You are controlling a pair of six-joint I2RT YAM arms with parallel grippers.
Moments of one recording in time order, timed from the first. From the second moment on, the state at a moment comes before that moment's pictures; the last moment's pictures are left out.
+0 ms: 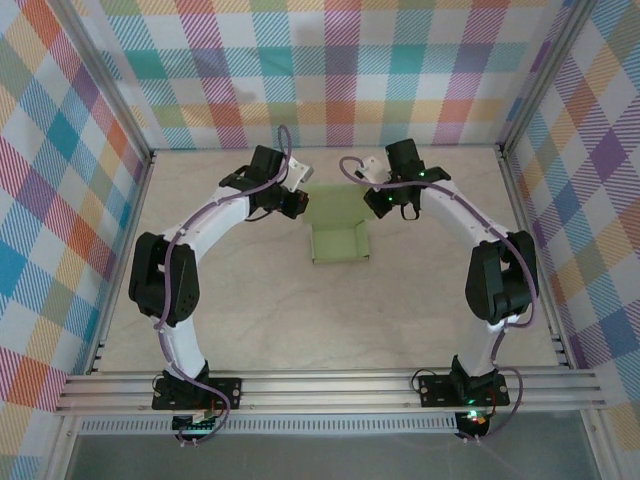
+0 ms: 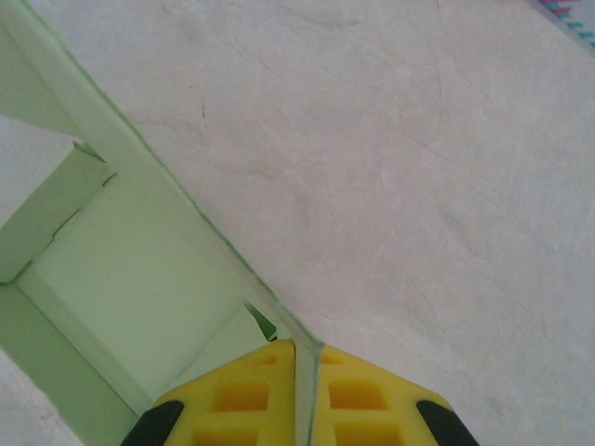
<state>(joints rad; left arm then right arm) -0.41 1.85 1.52 -0.55 0.30 0.08 0.37 1.81 1.52 -0.63 -0.20 -0.40</state>
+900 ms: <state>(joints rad) -0.50 1.85 1.51 -0.48 0.13 -0.27 0.56 1.67 1.30 -0.49 0.27 0.37</state>
